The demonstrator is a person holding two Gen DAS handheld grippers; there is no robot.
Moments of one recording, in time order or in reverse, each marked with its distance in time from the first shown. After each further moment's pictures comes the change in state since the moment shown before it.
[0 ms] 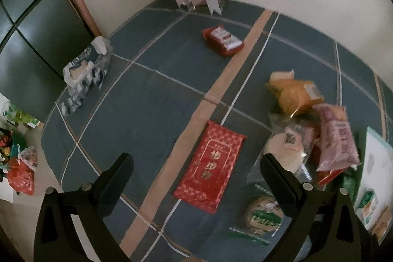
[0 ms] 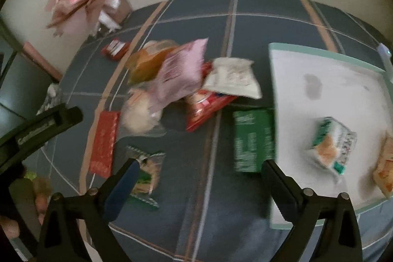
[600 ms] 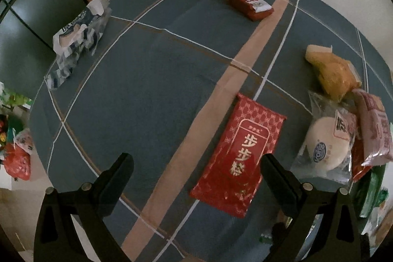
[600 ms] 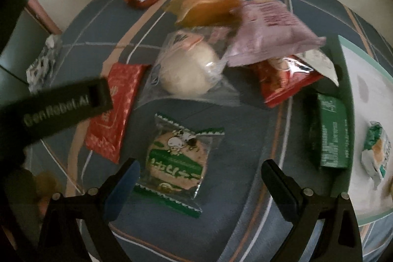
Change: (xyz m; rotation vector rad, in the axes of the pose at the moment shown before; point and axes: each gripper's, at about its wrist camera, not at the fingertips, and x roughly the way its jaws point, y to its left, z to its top) left arm 0.057 0.029 -0.010 -0.058 0.135 -0.023; right arm 0.060 0.073 -0.022 -0.168 0.111 -0.062
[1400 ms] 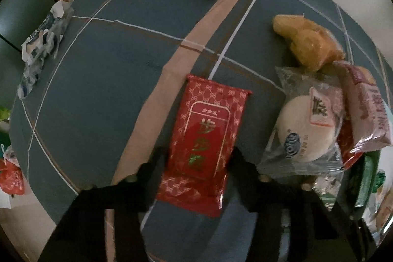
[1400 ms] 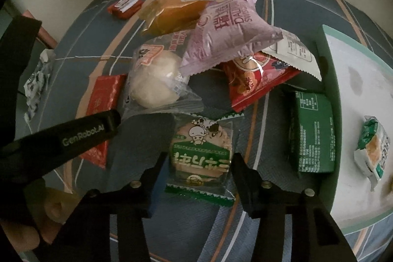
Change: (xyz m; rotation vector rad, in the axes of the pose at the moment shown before) left arm 0.016 -0.045 -0.004 0.101 0.060 -0.095; right arm -0.003 -0.034 -0.007 0.073 -0.011 0.033
